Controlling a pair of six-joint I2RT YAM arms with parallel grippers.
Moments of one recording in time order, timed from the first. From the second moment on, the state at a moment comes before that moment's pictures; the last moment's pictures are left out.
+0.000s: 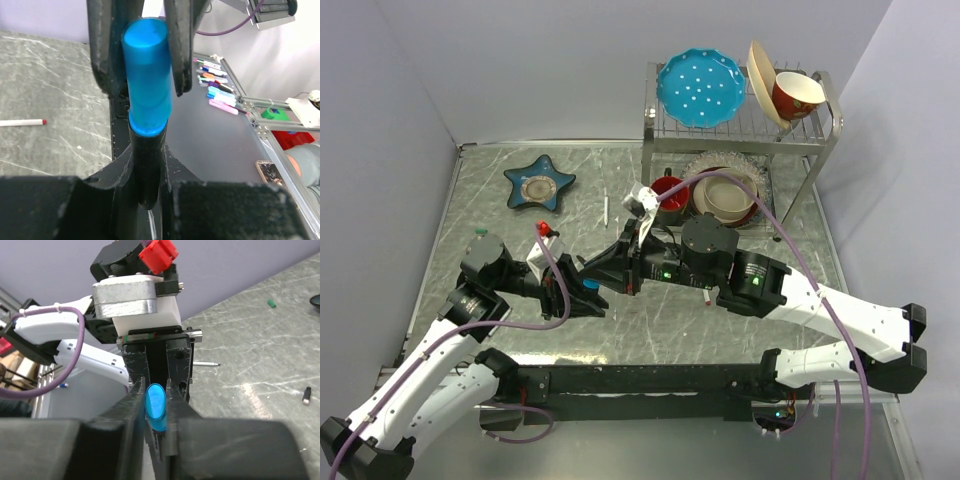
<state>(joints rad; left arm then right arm) -0.51 0.70 0.69 0.07 1.25 -0.35 1.21 1.18 1.32 -0.19 -0.13 0.38</state>
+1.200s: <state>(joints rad) -0.52 0.93 0.87 -0.28 1.35 -0.20 1.16 1.06 0.88 0.33 -0.09 0.53</state>
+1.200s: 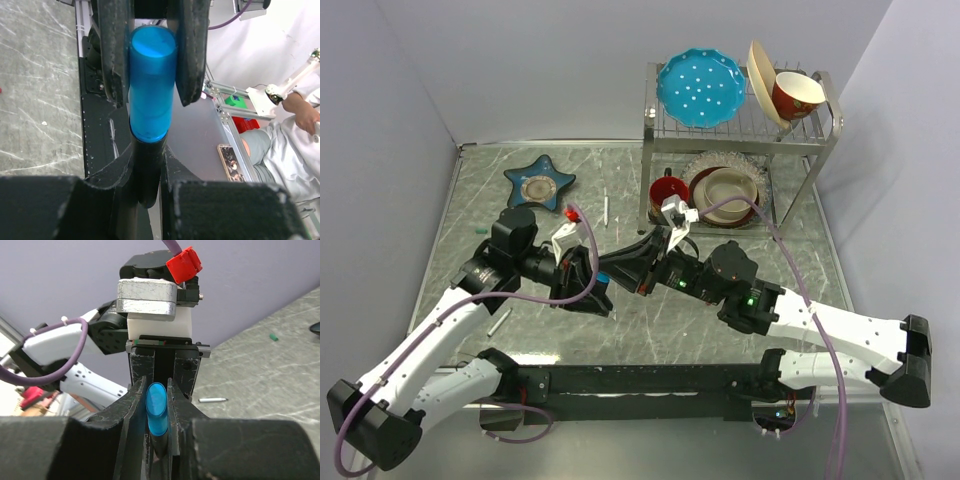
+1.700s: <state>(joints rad) -0.46 0.94 0.87 -0.29 1.45 -0.20 1.21 1.09 0.90 0.32 0.00 0.56</state>
